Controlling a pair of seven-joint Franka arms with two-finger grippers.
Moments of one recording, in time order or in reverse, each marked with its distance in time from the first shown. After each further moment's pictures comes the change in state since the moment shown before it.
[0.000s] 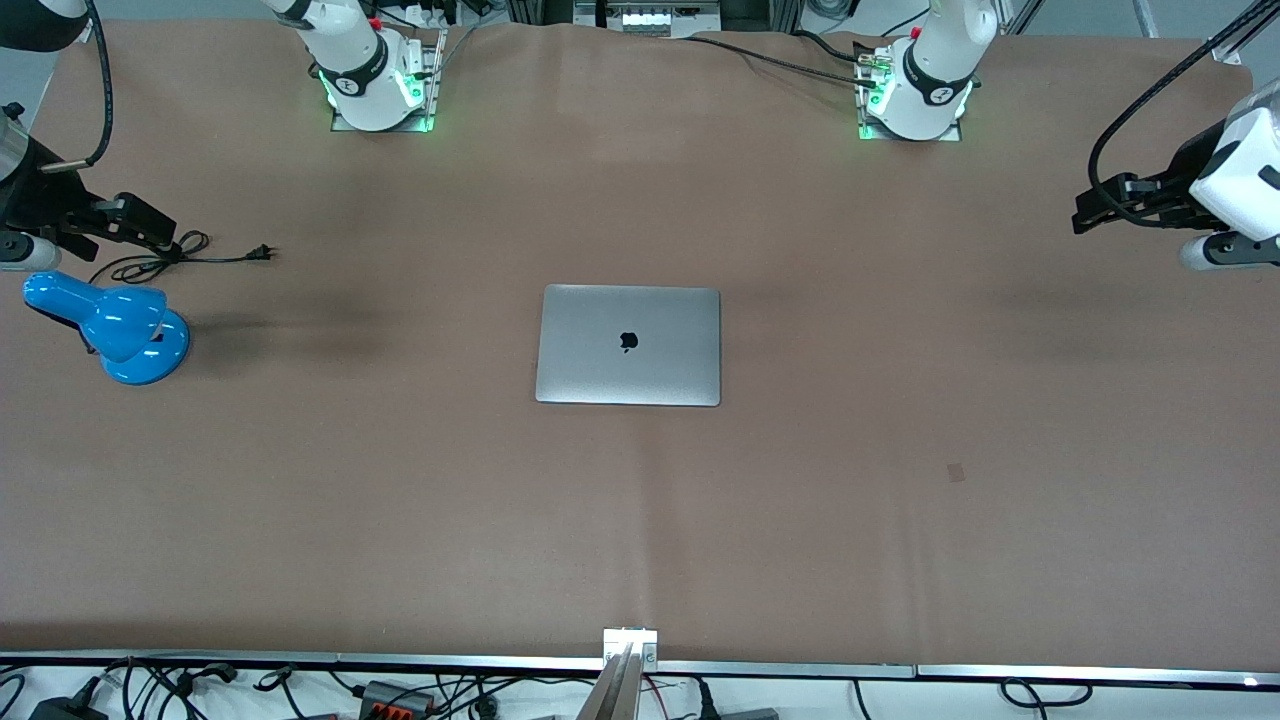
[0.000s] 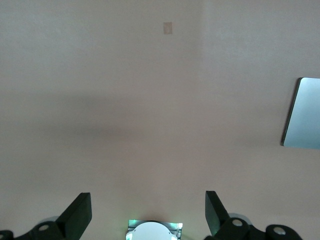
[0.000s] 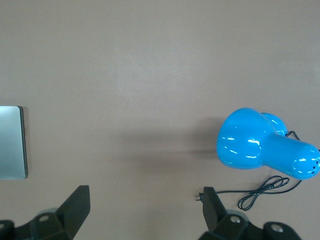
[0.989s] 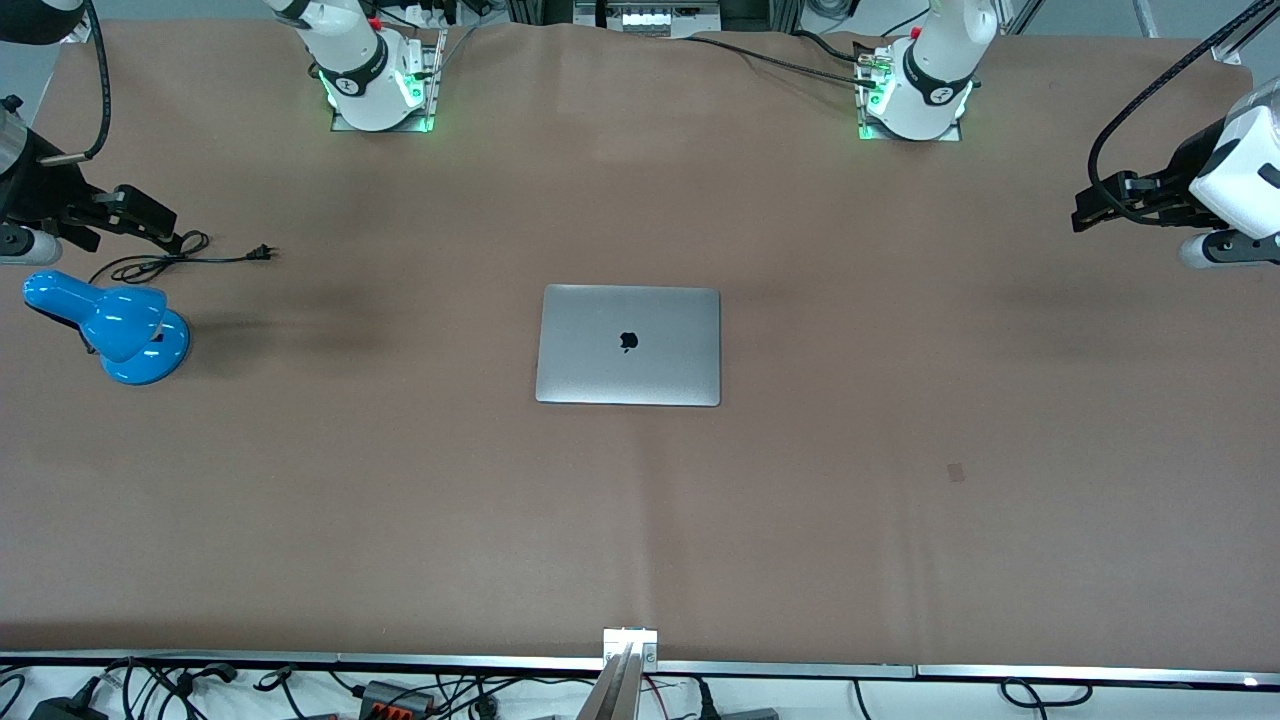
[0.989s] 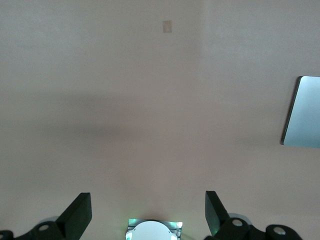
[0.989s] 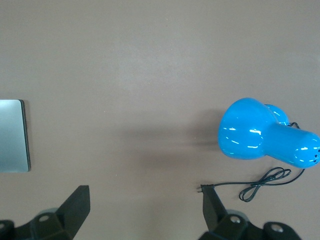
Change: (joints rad) left arm -0.007 -0.001 0.007 -0.006 -0.001 0.000 -0.001; right arm -0.049 -0.009 0.042 0.001 0.011 -0.039 0.001
